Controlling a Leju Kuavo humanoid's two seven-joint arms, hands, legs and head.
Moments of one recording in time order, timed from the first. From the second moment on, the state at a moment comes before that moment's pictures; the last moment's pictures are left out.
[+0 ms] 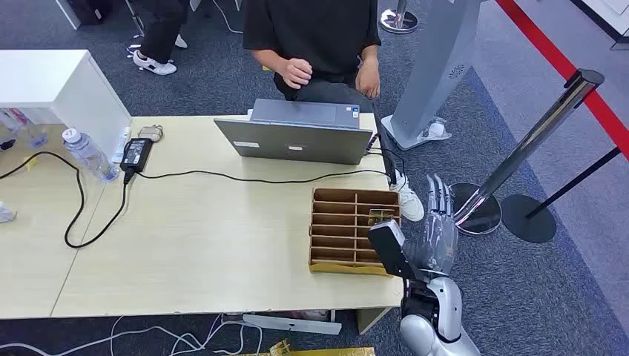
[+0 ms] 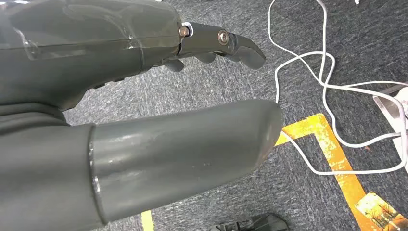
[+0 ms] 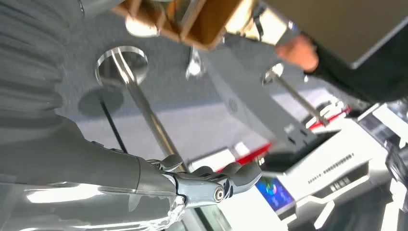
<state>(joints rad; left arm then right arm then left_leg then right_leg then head) -0.12 -0.03 -1.20 -0.27 0.66 0.57 -0.02 -0.08 -0.12 0.44 -1.59 0.88 -0.68 0.30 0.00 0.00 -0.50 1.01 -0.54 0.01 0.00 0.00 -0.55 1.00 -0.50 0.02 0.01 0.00</state>
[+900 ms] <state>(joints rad) -0.12 -0.03 -1.20 -0.27 0.66 0.56 -0.03 -0.20 -0.29 0.49 -1.65 0.88 -0.53 0.41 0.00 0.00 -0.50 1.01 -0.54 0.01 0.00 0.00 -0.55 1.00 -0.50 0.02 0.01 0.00</state>
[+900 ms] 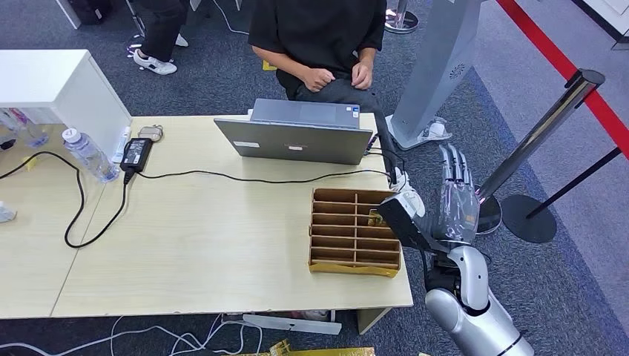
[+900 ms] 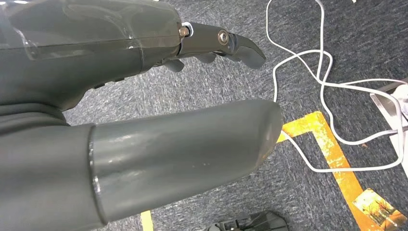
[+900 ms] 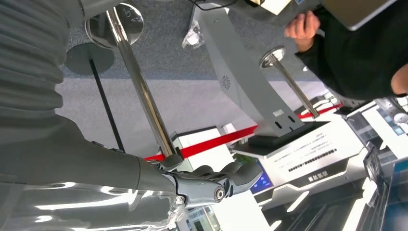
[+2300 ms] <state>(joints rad) -0.12 -0.03 -1.20 -0.27 0.65 0.56 -0.03 -0.27 -0.33 0.67 -1.56 0.79 -0.28 0.45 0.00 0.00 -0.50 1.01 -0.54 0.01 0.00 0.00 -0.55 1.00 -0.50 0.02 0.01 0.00</state>
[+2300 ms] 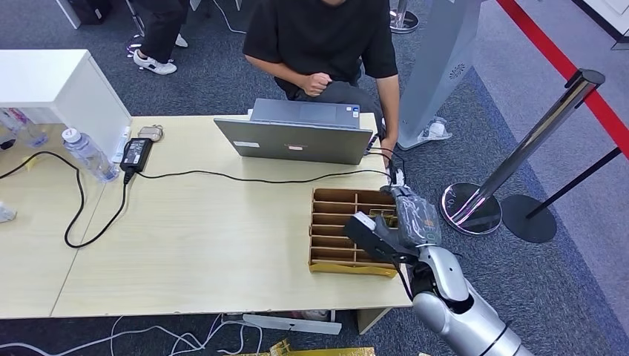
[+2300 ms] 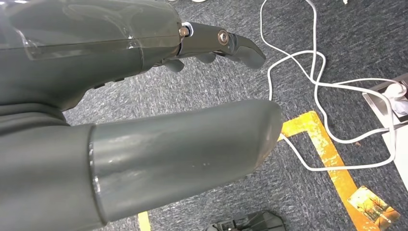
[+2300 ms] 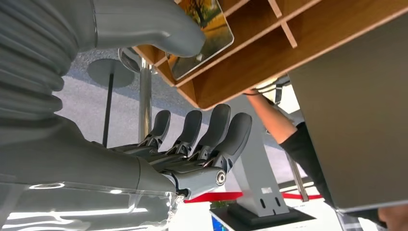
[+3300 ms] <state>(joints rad) -0.12 -0.03 -1.20 -0.27 0.65 0.56 -0.02 -0.30 -0.33 0.74 -1.53 0.94 -0.22 0.53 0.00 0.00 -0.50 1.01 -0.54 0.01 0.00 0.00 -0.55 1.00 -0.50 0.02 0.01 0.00</state>
